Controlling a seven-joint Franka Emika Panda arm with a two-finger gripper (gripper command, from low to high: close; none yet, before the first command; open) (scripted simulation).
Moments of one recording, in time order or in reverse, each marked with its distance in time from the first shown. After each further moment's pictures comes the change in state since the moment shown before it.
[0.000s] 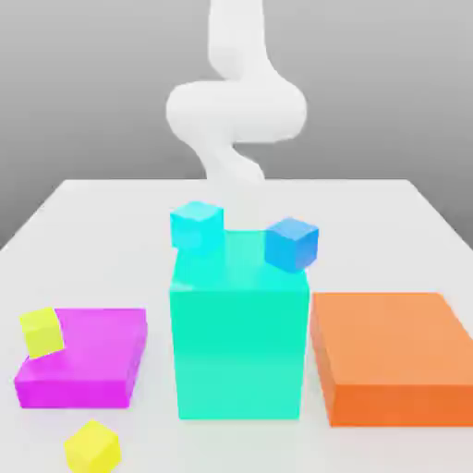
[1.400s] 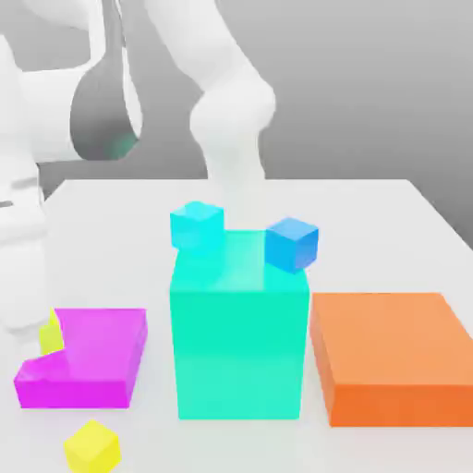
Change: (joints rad) arm 1.423 0.220 -1.825 -0.003 -0.751 0.146 -2.083
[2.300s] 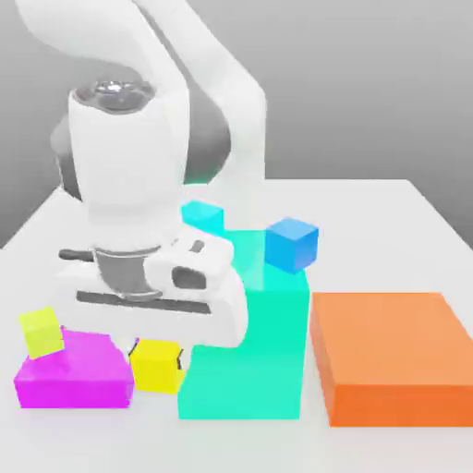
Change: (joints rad) arm -0.035 -0.151 0.403 -0.090 -0.056 -0.315 -0.416
